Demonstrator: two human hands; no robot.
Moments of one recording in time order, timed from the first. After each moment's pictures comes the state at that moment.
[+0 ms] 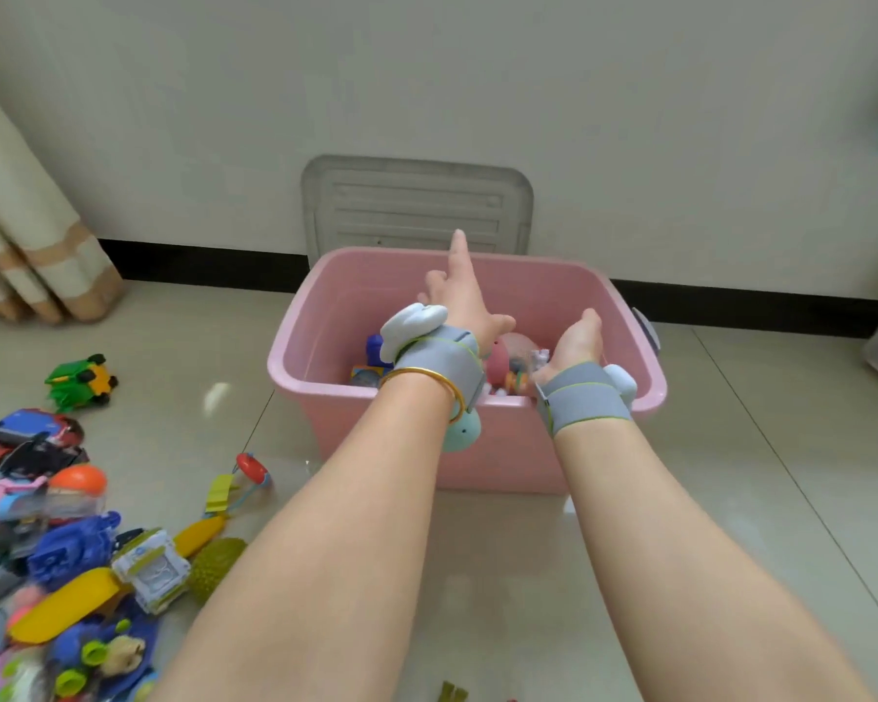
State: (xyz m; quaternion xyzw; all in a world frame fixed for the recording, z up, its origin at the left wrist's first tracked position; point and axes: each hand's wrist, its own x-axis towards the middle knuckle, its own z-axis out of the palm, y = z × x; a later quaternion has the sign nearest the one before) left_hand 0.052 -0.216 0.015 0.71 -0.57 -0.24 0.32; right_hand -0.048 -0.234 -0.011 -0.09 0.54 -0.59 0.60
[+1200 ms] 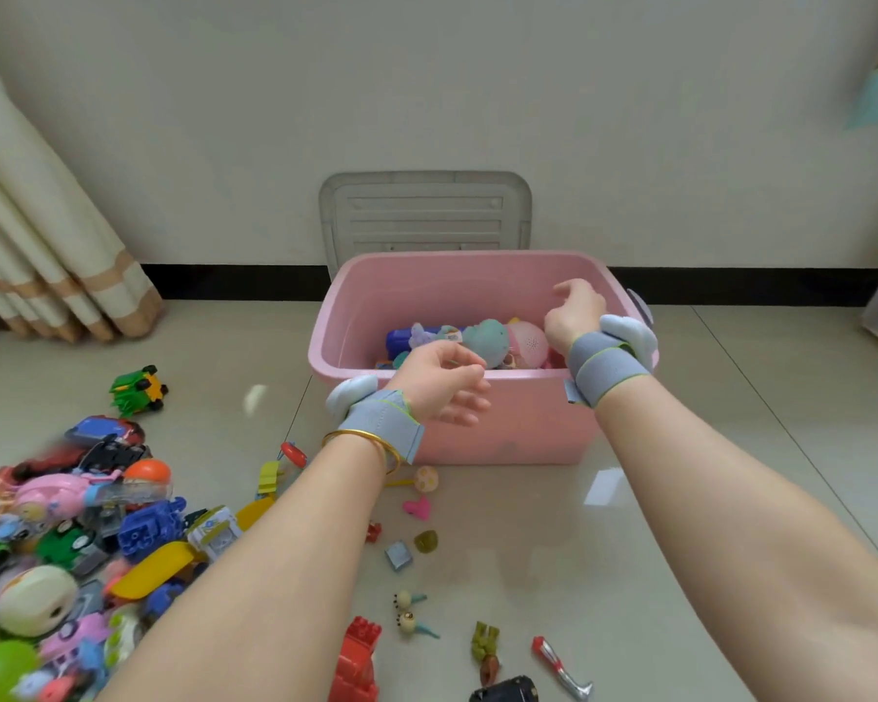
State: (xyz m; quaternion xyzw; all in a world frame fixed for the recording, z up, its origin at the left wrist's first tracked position) left_hand 0.093 -0.123 -0.008 0.56 -0.48 -0.56 0.37; right_hand -0.063 -0.205 0.006 -0.54 0.73 -0.33 0.26
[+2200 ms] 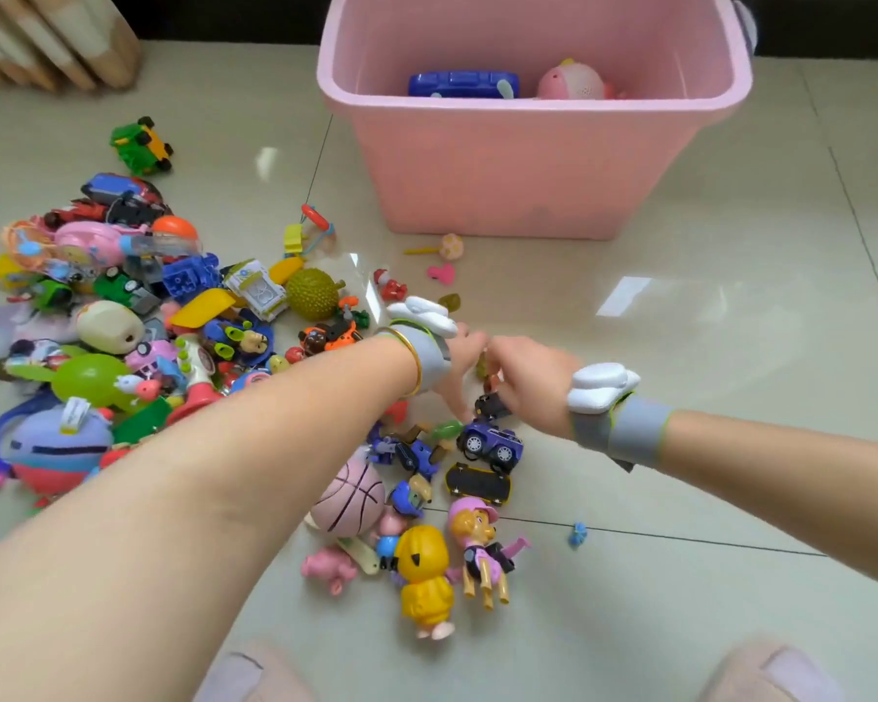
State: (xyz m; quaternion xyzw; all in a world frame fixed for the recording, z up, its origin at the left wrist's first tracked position) left_hand 0.091 0.000 -0.133 0.54 -0.75 -0.23 -0.30; right_hand -0.057 0.024 -0.124 -0.84 0.48 0.08 0.24
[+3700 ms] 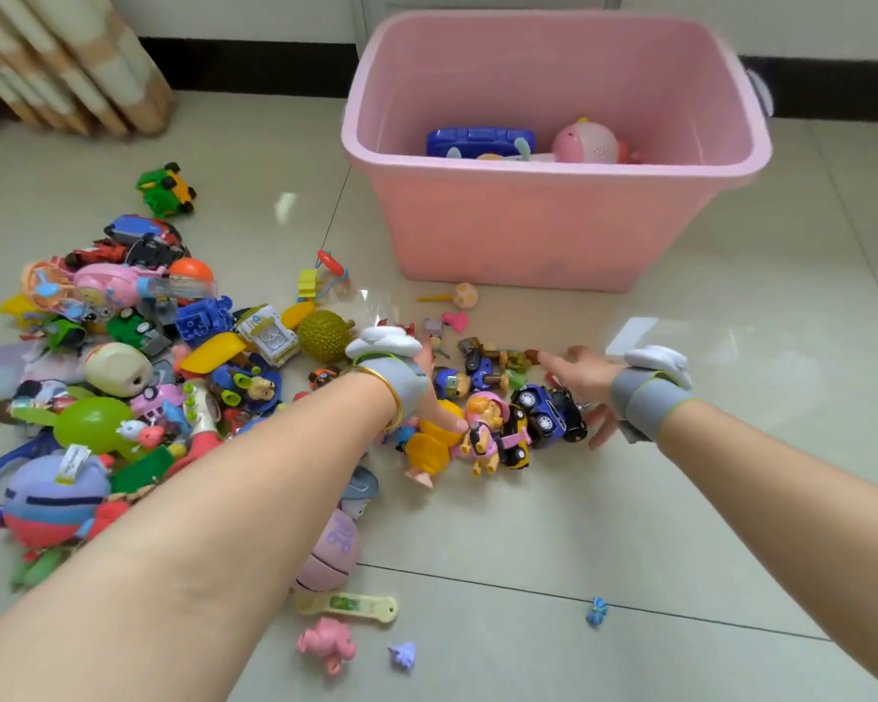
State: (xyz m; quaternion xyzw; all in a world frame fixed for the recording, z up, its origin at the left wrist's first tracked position) left_hand 0.131 -0.022 -0.119 0.69 -0.59 -0.27 -0.32; right_hand -0.076 -0.064 -0.148 -0.46 0.73 0.06 0.50
